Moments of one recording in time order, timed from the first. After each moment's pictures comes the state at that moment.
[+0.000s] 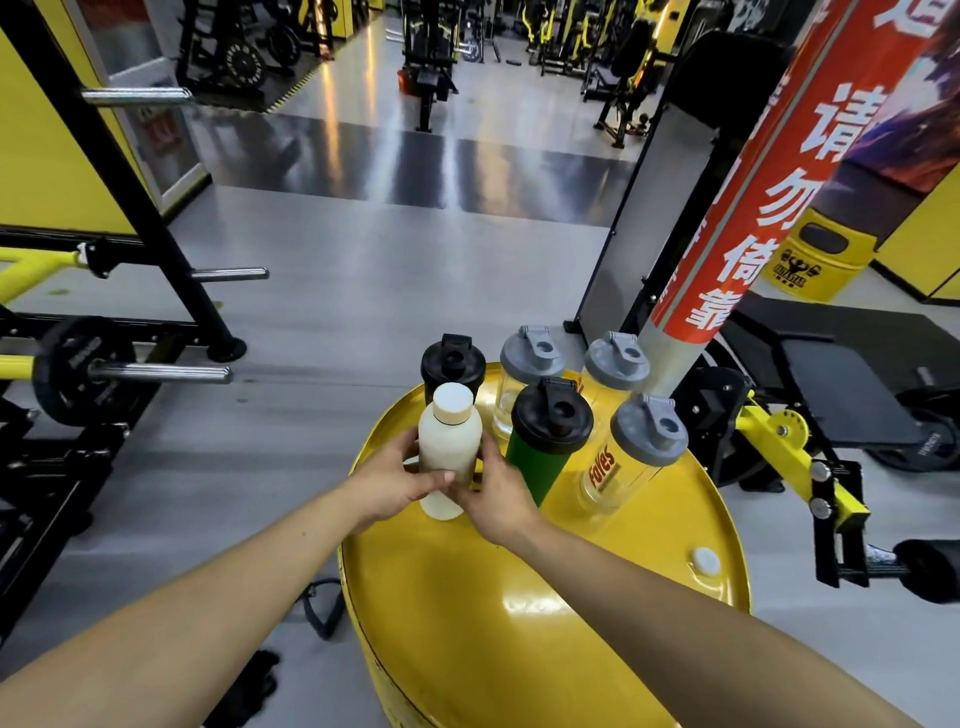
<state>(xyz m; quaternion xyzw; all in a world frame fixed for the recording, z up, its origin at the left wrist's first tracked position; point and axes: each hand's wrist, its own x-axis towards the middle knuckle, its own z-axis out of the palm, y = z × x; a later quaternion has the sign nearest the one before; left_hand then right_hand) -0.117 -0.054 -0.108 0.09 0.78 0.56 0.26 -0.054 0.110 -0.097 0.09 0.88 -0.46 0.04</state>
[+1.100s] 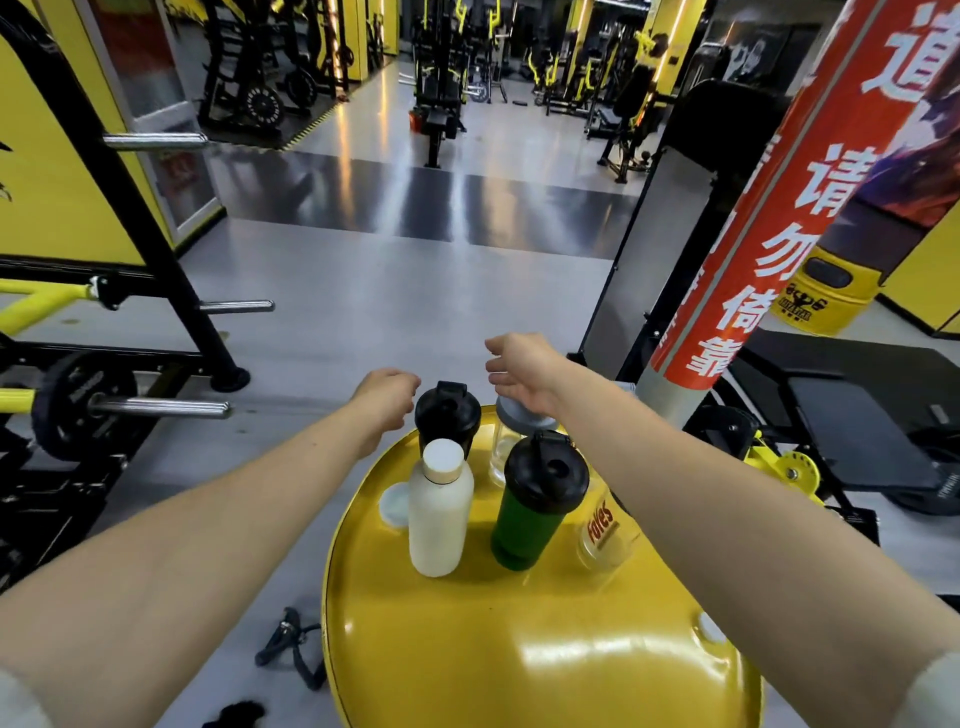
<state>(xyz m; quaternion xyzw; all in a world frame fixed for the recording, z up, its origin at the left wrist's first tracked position) -0.226 -0.014 -0.018 -0.10 0.76 0.62 0.17 -0.186 0.152 0.056 0.24 0.75 -0.62 0.07</state>
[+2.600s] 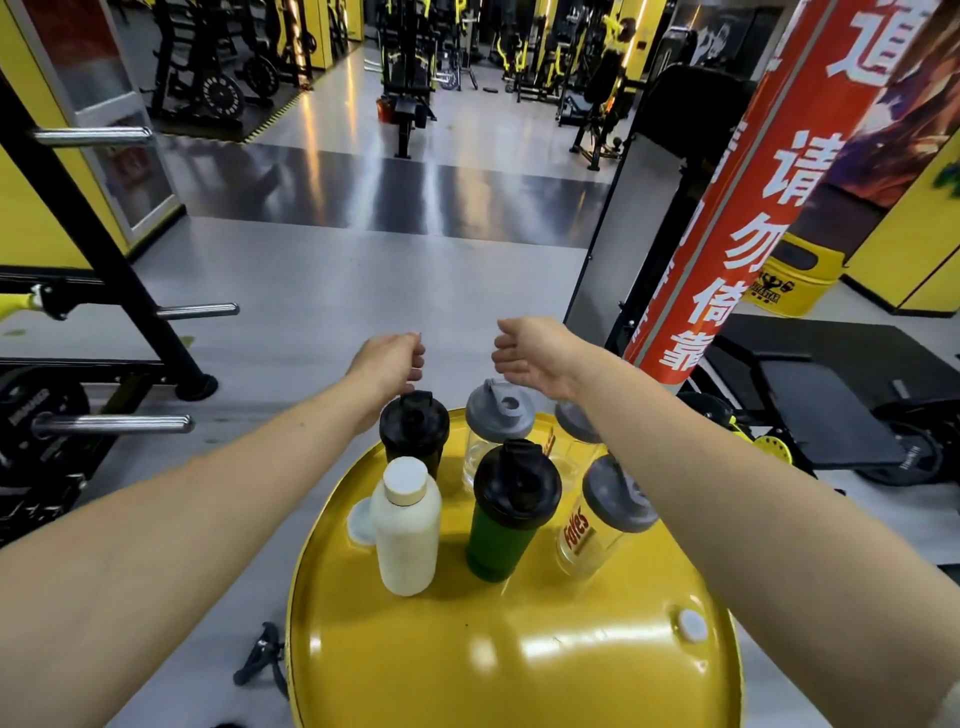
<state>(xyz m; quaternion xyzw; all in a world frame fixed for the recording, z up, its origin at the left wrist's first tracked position) -0.250 0.037 0.013 -0.04 0.75 0.64 0.15 -0.209 0.216 0.059 0.20 0.72 -0.66 0.09</state>
